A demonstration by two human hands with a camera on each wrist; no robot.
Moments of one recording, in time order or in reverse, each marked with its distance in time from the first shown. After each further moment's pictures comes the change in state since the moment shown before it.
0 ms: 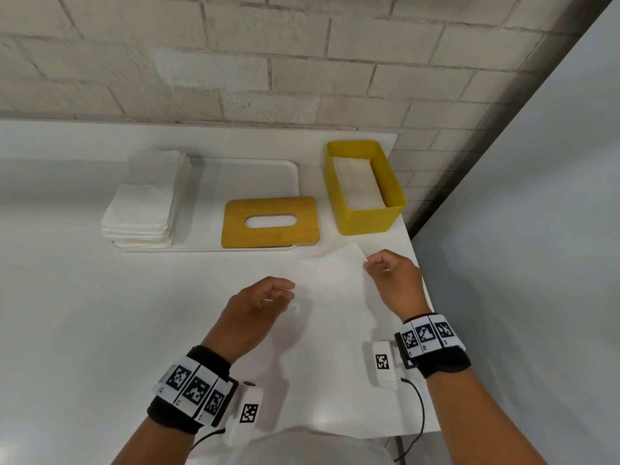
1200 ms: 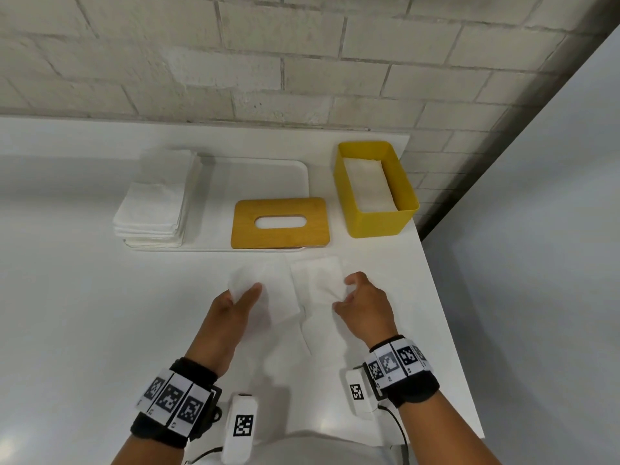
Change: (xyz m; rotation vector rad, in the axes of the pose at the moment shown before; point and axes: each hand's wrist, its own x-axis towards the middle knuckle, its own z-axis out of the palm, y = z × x) left_hand -0.009 -0.019 -0.017 -0.540 0.221 -0.231; right_hand -0.034 -0.021 0.057 -0.235 -0.263 0.116
